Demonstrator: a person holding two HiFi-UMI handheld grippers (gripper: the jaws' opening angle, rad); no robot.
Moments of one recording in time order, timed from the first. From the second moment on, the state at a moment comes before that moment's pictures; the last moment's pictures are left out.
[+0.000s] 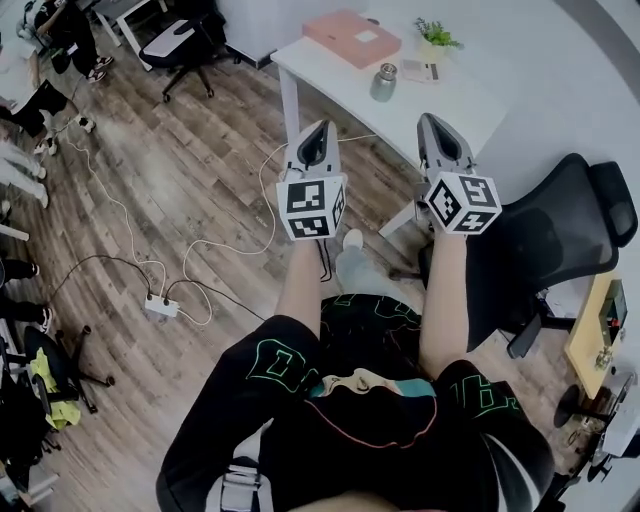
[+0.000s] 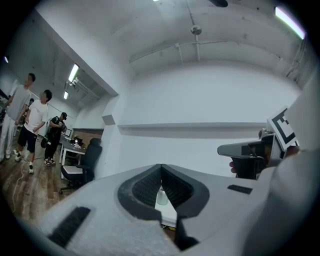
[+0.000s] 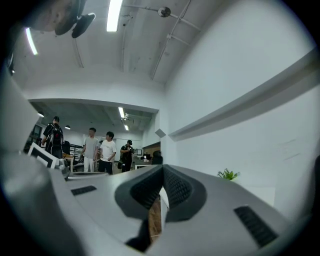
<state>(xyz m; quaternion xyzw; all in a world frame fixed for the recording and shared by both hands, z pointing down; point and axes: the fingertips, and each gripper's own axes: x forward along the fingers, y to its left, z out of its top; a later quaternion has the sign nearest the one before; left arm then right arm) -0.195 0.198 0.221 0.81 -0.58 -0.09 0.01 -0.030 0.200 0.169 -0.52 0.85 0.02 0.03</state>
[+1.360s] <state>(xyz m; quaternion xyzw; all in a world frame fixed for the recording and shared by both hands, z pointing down) -0.058 -0.106 0.342 0.84 -0.52 0.11 0.08 0.036 -0.130 0.271 -0.39 0.92 -0.06 -0.03</state>
